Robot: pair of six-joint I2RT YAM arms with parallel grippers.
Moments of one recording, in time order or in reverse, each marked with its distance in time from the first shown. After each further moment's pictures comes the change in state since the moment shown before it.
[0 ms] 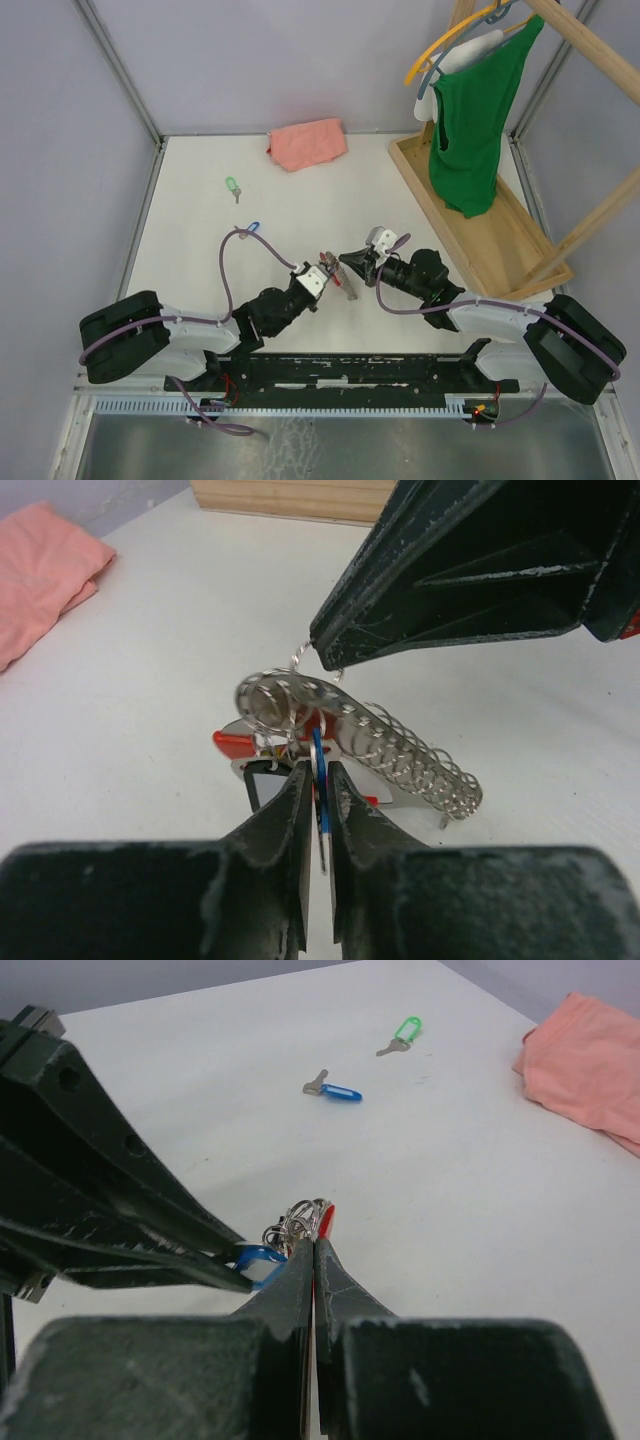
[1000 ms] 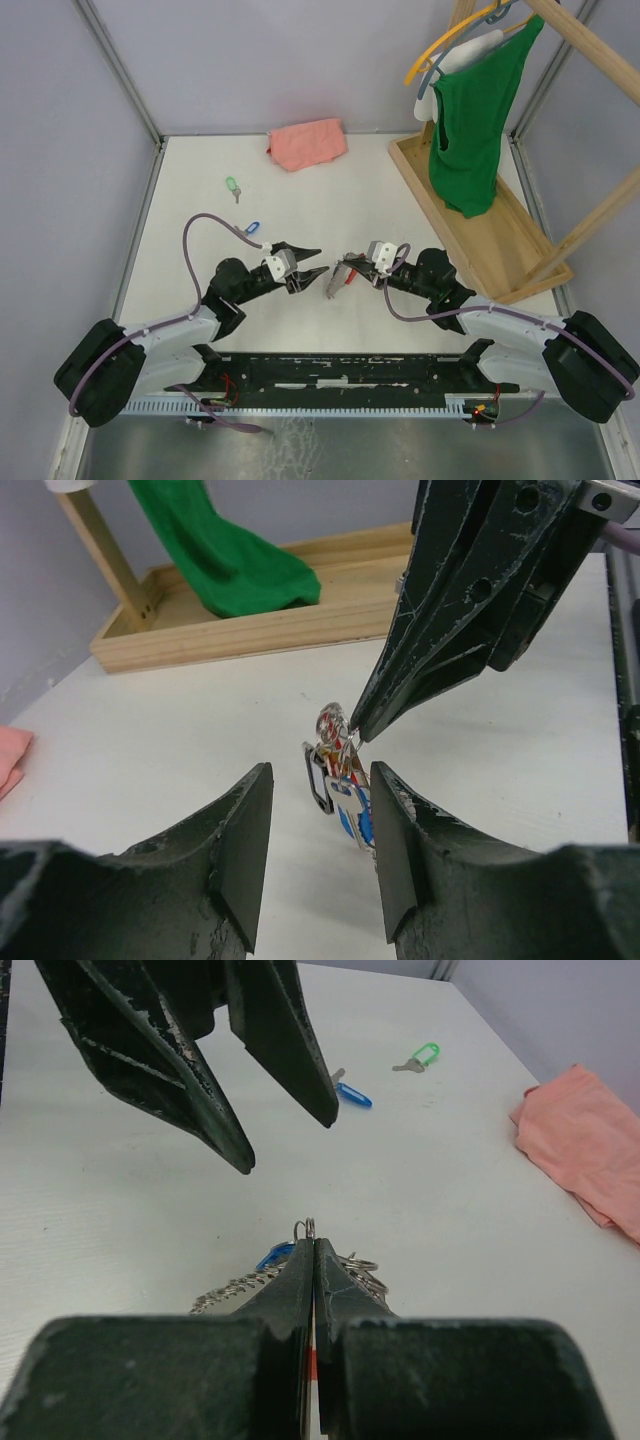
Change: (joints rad) left arm 0.445 -0.199 0.008 -0.019 0.861 0.032; right arm -0.029 -0.116 -0.008 -0.133 -0.145 -0.247
